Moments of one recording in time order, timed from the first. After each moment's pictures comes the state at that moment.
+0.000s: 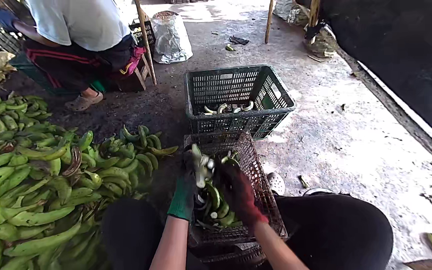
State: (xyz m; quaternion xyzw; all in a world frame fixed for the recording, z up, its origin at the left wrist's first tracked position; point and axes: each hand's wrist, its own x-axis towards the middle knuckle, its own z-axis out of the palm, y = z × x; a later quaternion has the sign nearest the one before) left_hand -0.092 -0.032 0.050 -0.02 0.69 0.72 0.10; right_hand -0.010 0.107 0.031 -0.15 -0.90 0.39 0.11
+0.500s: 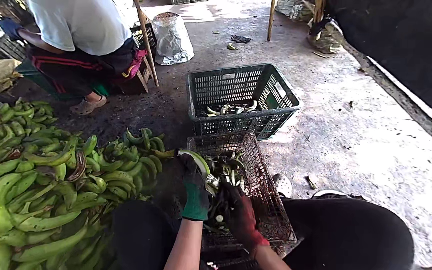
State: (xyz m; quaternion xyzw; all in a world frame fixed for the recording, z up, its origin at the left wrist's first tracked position) left_hand -0.109 0.001 0.034 -0.06 0.61 0.79 -0.06; right_hand 0.019 0.076 0.006 -0.18 -0.89 0.40 0.12
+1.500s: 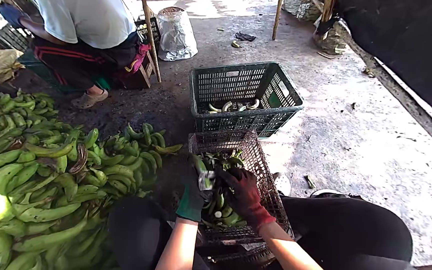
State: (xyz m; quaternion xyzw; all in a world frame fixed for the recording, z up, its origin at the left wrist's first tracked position) left_hand -0.096 -0.019 0.045 -0.12 0.48 0.86 0.13; right_hand -0.009 0.106 0.018 -0.01 -0.94 0.25 0.22
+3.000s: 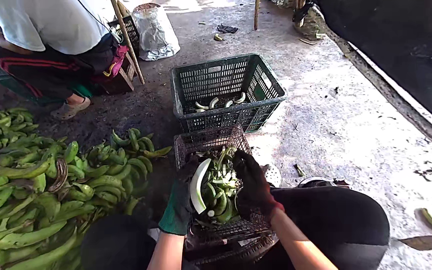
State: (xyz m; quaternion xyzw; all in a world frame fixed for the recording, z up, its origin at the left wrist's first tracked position) left_hand -0.079 -0.016 0.071 -0.01 0.57 0.79 0.22; right_hand -0.002 0.168 0.032 -0.23 -0.75 0.61 0.14
